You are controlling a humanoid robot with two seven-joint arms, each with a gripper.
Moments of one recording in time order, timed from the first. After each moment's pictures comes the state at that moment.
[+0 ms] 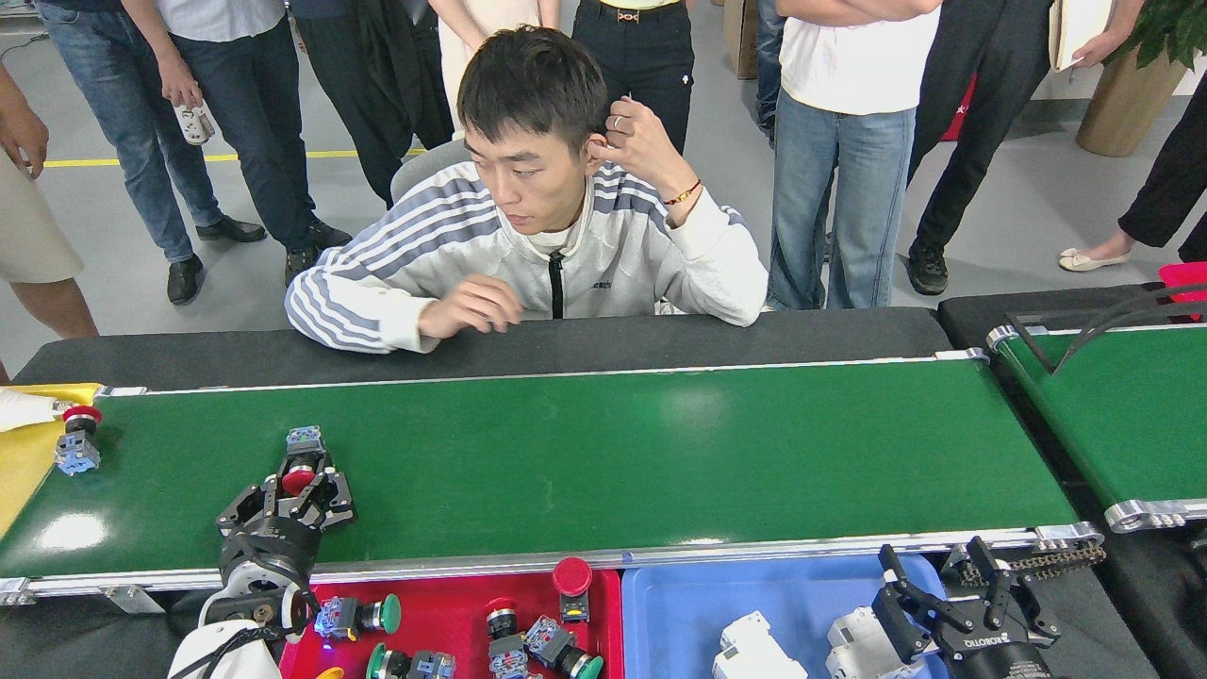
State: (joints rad) left arm -0.19 0.10 0.10 -1.28 -1.52 -0.15 -0.08; right arm 0.18 -0.11 -0.10 -1.63 1.26 -0.18 -0.02
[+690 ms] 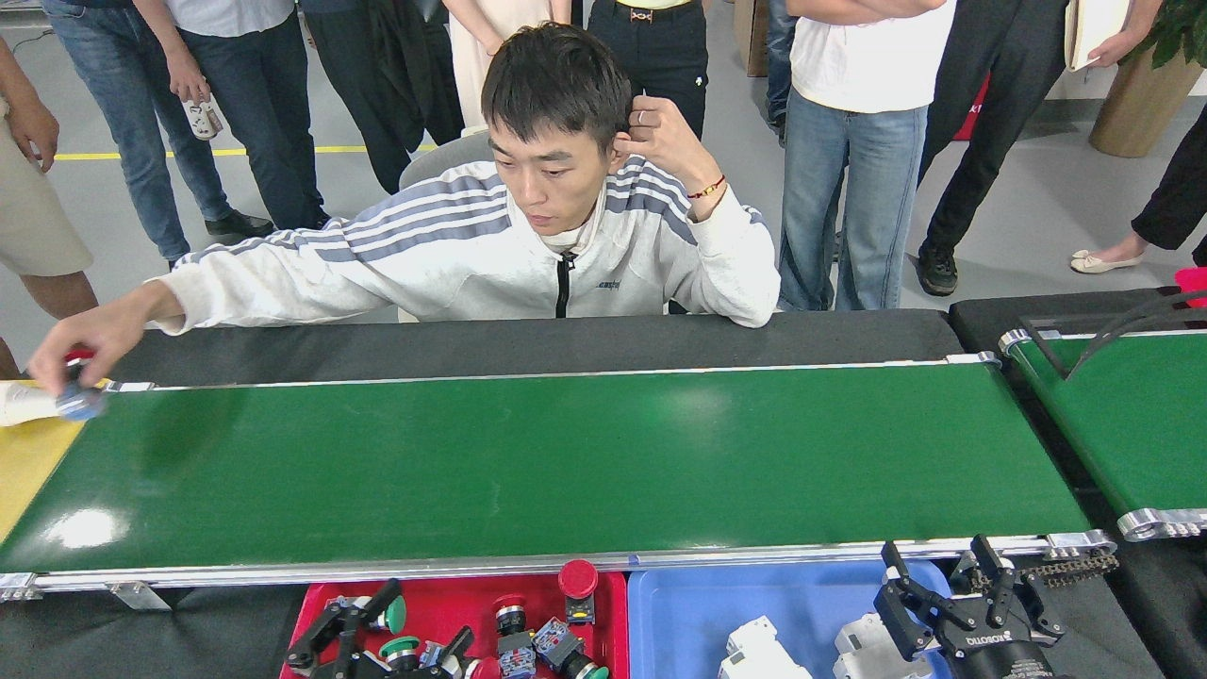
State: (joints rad) left arm 0.25 0.01 0.26 -1.72 -1.45 -0.50 -0.06; right arm 0.18 -0.11 -0.10 -1.64 1.26 -0.17 -0.01
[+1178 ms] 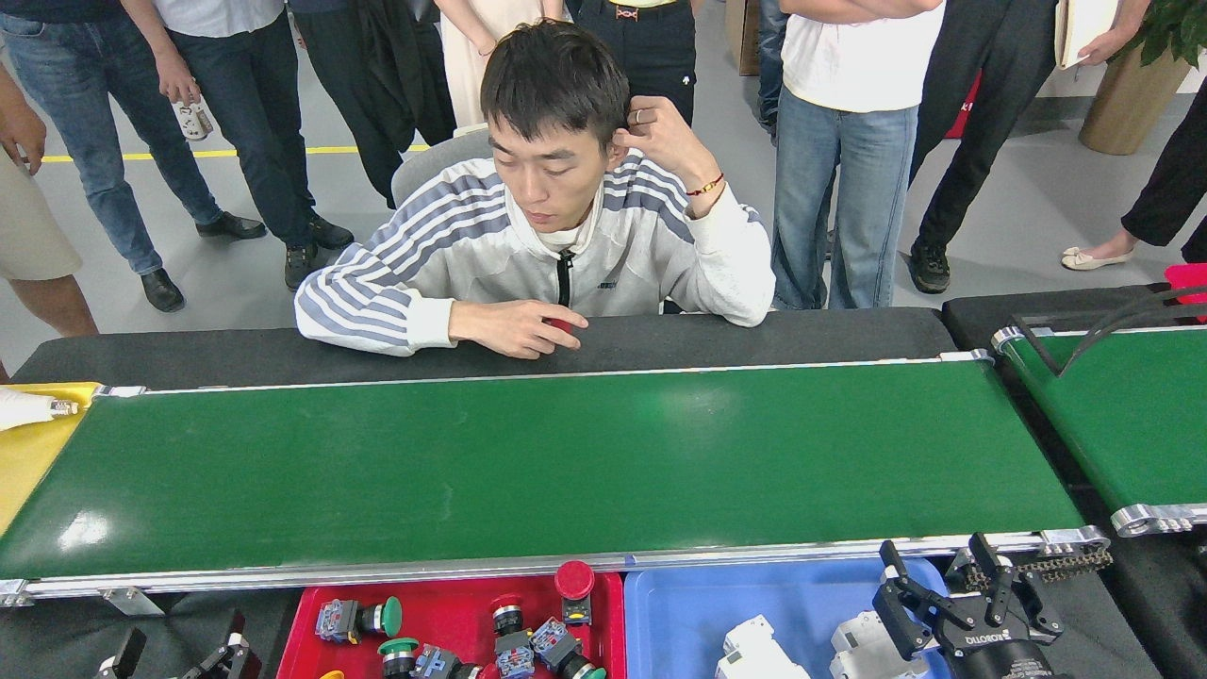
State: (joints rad) left arm 0.25 0.03 0.44 -1.60 -1.45 -0.31 0.01; right arm 0.17 -0.11 -0.10 -1.64 1.26 -0.18 -0.01
